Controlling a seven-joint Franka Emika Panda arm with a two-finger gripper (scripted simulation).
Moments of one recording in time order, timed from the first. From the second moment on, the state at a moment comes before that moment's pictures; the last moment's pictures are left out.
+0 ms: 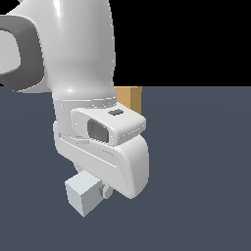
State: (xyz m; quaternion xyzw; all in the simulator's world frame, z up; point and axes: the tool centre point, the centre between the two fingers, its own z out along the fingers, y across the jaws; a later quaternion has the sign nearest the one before) arm -0.058 -0.111 0.023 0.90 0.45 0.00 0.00
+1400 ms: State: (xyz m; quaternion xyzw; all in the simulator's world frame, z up) arm -0.104 0.085 0.066 0.82 0.57 0.00 0.00
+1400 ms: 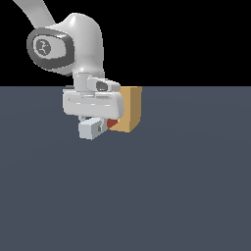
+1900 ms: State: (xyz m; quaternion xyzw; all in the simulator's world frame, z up) arm -0.103 0.085 0.068 0.82 0.57 0.00 0.00
